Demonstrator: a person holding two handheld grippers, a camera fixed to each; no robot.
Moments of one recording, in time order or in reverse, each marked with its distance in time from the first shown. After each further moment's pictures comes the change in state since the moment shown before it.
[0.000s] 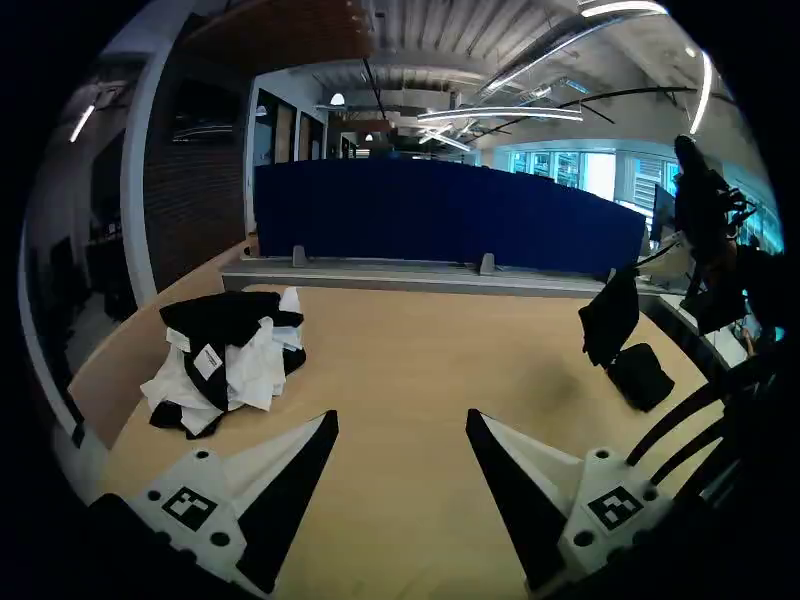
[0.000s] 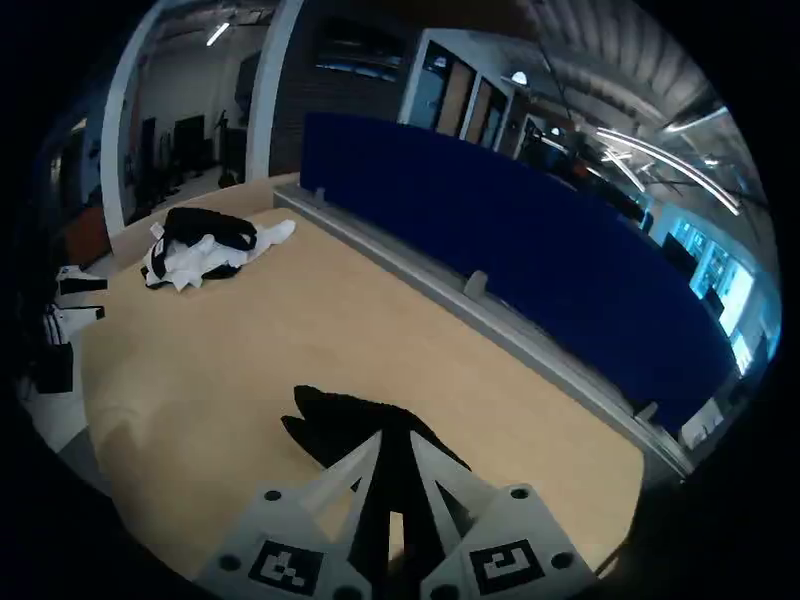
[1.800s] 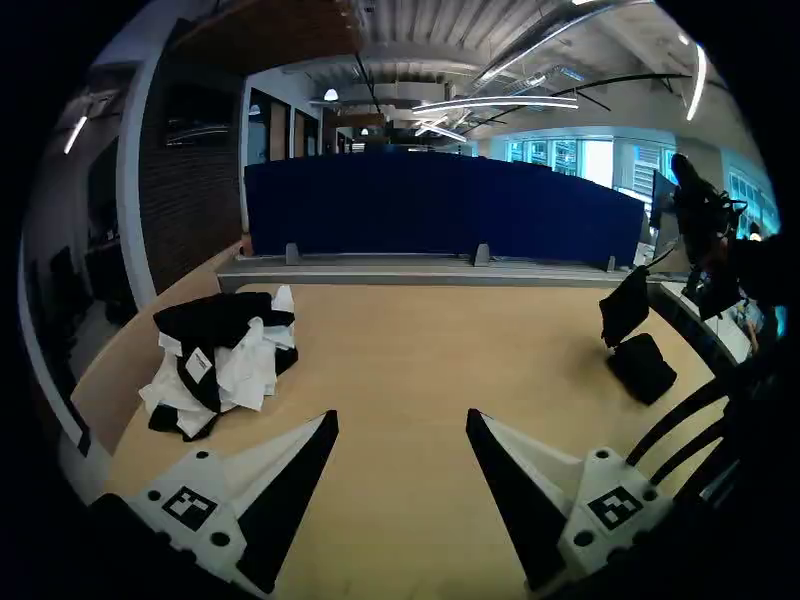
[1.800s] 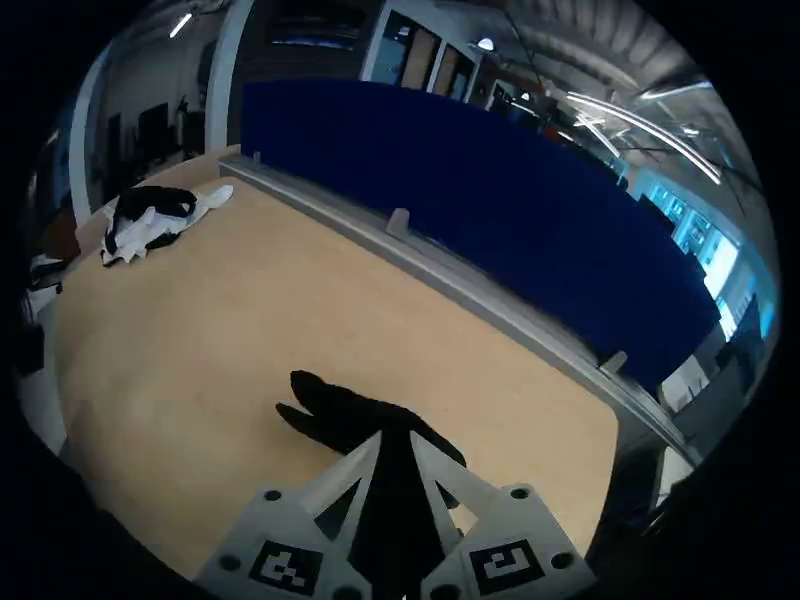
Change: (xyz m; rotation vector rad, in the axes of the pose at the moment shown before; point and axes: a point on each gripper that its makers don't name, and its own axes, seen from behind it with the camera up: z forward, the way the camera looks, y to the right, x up) left arm 0.002 0.018 0.007 0.005 -0.028 0.035; right arm -0.084 0.118 0.001 -0.083 -0.122 0.060
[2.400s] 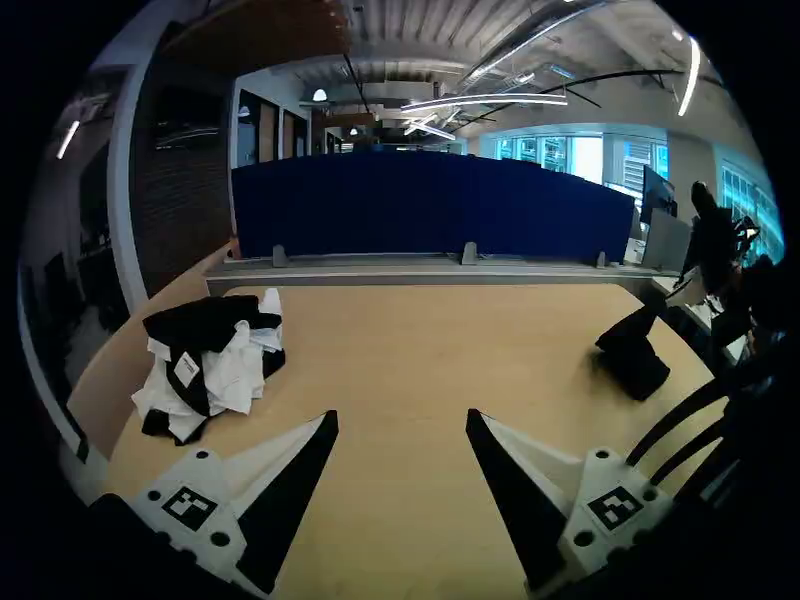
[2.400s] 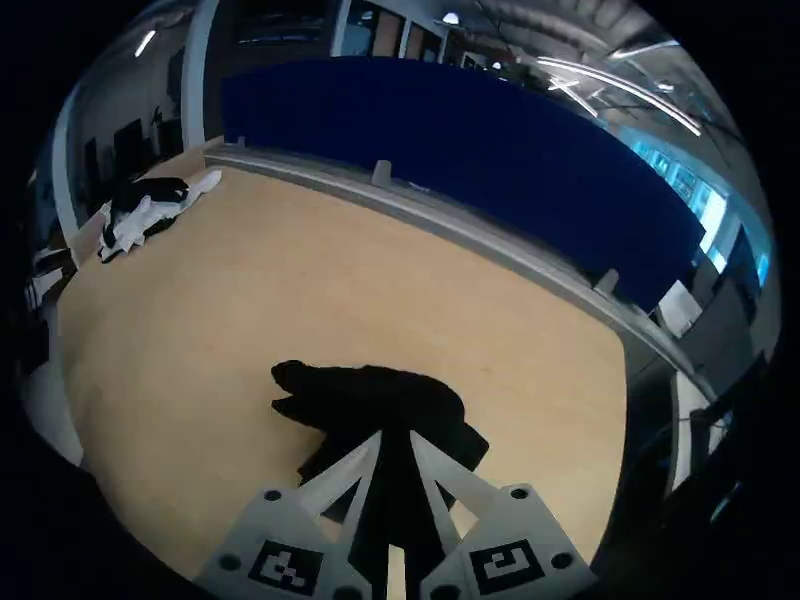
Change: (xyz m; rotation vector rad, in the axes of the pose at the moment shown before) left arm 0.000 0.017 0.002 -0.033 -0.002 0.019; right arm -0.098 -0.010 -0.033 -0.019 -0.075 0.129
